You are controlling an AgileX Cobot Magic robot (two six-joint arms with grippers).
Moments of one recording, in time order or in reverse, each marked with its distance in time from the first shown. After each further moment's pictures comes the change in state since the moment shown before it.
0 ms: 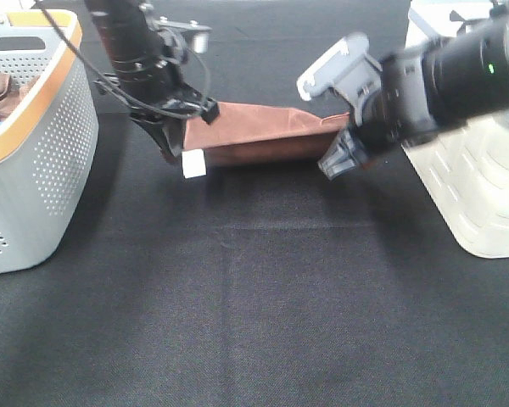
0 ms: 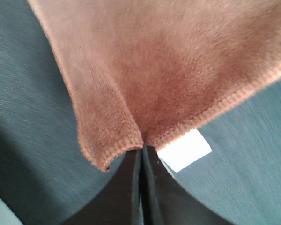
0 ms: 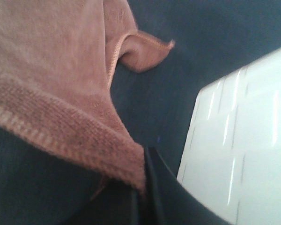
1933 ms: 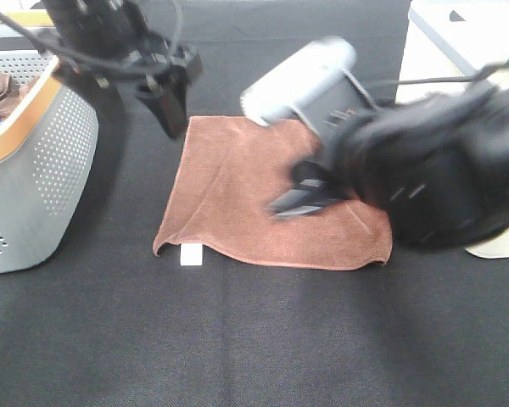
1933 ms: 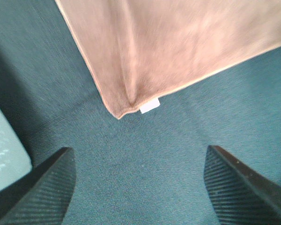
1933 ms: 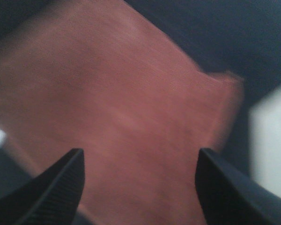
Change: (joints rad) left arm -0.091 -0.414 0.298 0.033 0.009 -0.161; right arm 0.424 -0.300 0.214 0.007 -0.101 0.315
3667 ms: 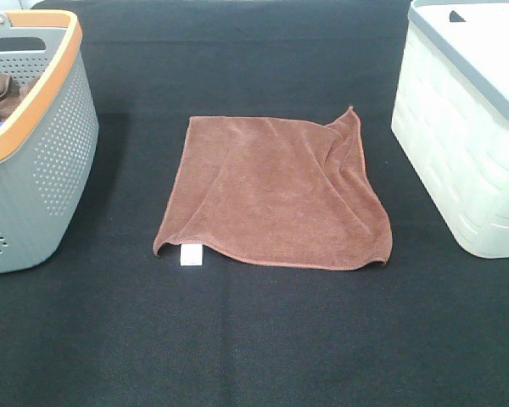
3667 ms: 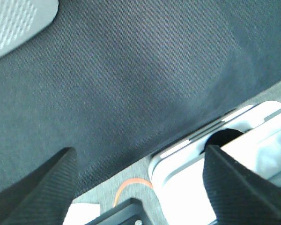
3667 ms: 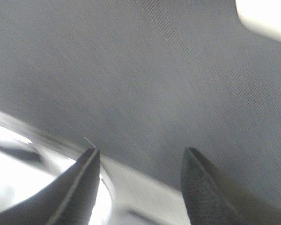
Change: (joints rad) left arm 0.000 -1.211 0.996 0.052 0.005 -0.033; right arm 0.004 -1.119 0.304 -2.067 1.858 2.342
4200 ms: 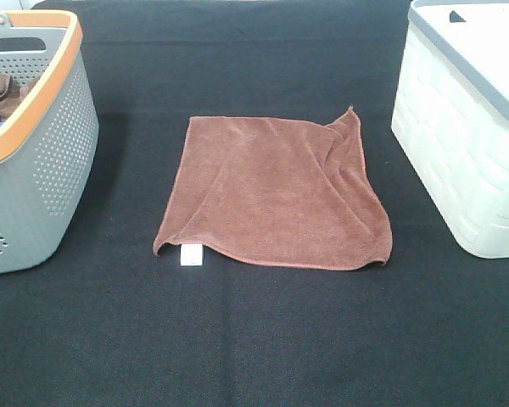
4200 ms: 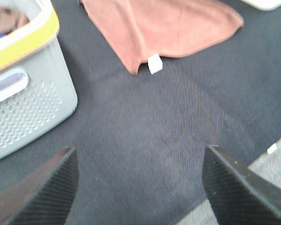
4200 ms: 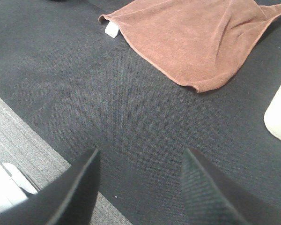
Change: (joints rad) left arm 0.000 -0.571 0.181 0.002 -0.159 0.112; right arm 0.000 -0.348 0.013 0.080 -0.072 -0.311
